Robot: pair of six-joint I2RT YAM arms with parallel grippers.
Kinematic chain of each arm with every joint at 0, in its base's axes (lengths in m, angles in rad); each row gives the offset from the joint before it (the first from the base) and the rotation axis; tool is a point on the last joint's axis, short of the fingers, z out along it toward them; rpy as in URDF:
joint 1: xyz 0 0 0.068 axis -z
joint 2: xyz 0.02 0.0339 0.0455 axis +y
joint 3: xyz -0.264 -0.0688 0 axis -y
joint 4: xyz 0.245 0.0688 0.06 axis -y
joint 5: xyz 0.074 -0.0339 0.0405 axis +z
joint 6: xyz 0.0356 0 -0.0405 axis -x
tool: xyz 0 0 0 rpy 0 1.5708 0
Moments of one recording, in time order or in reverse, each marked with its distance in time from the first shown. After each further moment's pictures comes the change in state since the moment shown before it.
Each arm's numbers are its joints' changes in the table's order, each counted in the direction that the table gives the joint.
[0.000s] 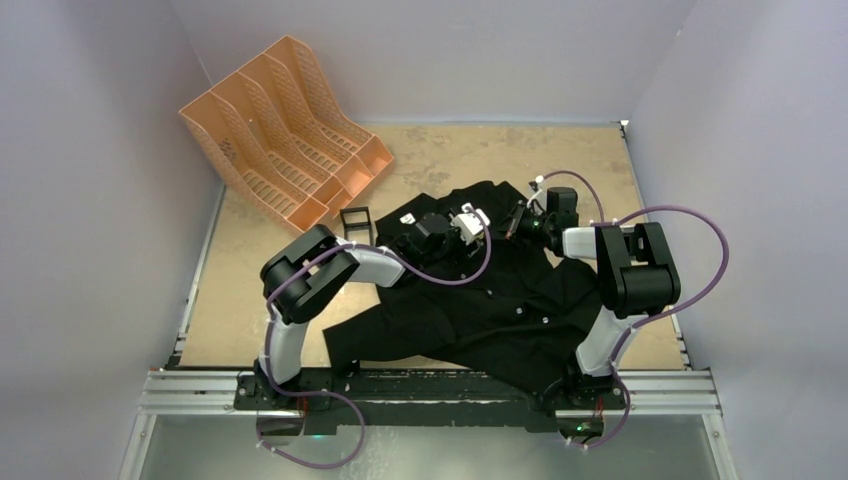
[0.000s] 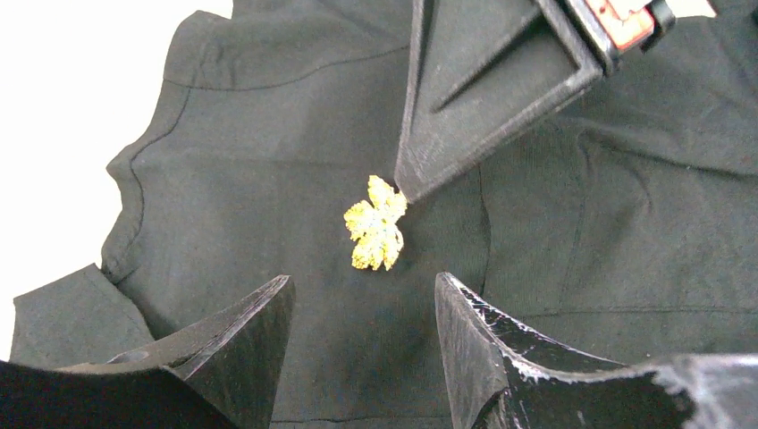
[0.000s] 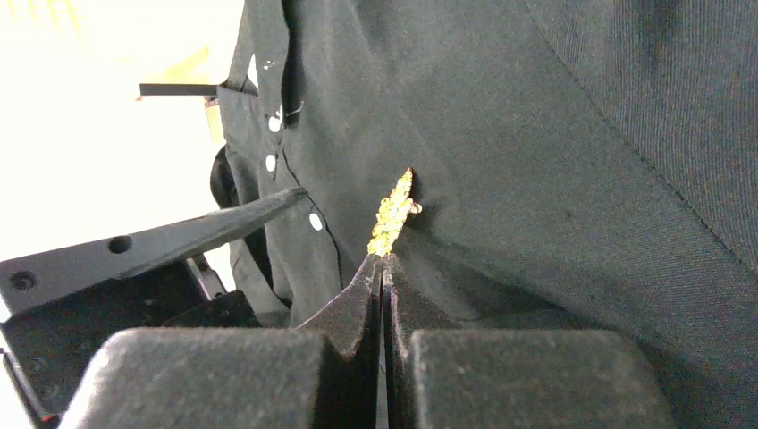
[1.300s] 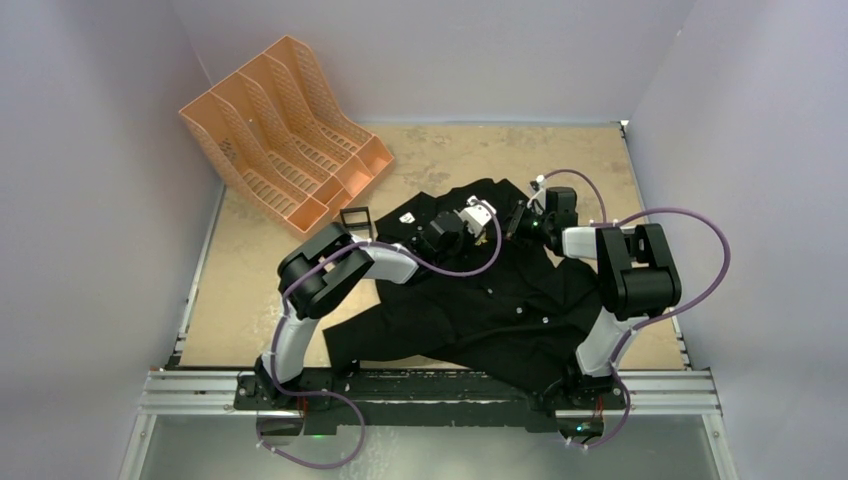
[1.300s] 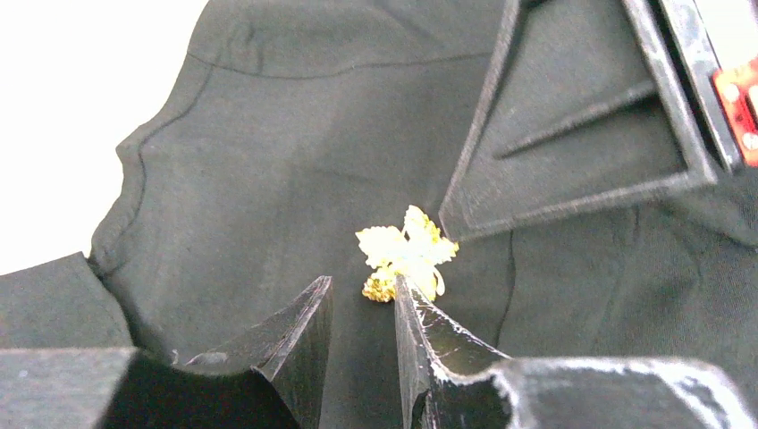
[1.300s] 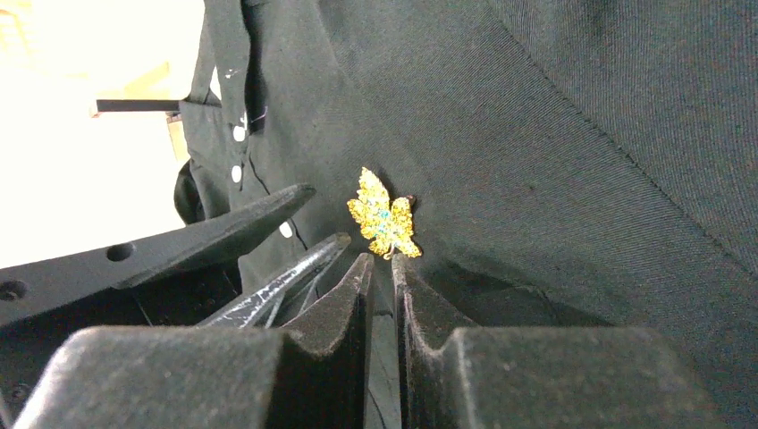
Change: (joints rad) left arm 0.026 0.103 0.107 -0.027 0.156 0.090; right arm -0.008 -0.008 0.015 -0.043 -0.086 0.046
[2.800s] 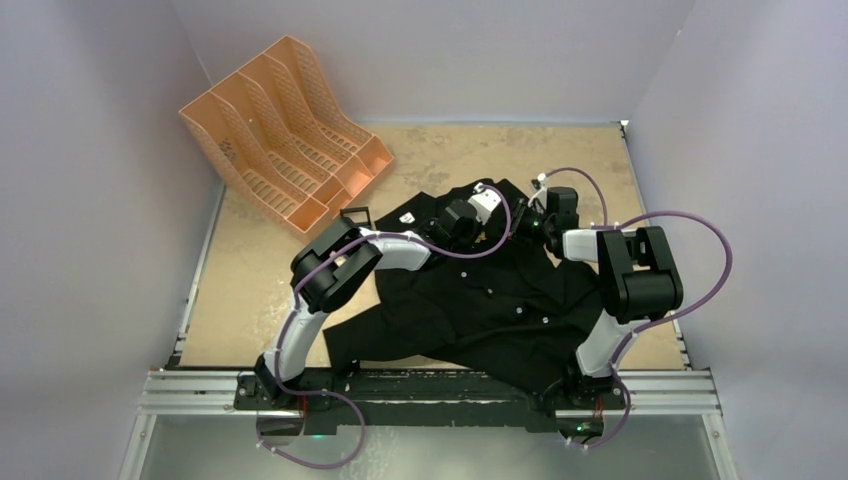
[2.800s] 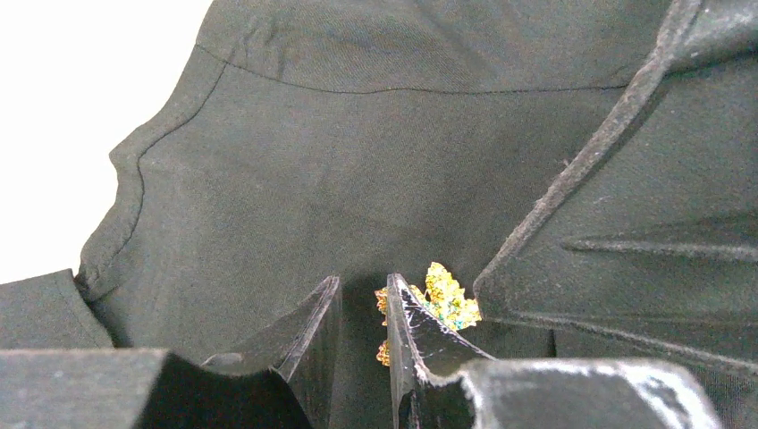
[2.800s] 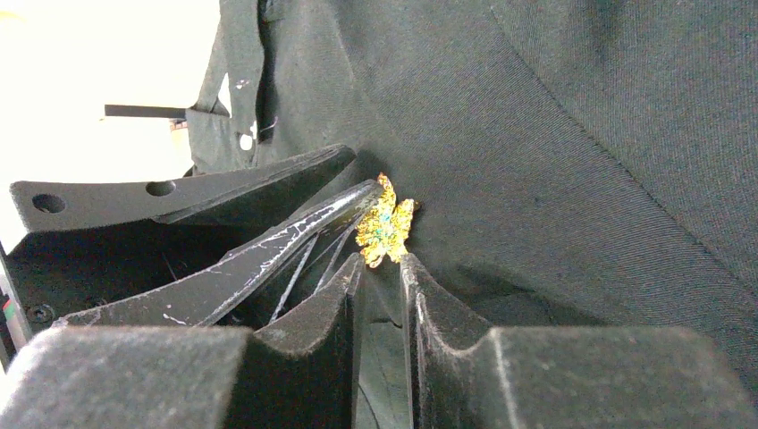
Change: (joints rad) left arm -0.014 0.094 0.222 -0.220 0.068 0.087; right arm -0.003 -0.028 -0.030 0.060 -0.021 0.009
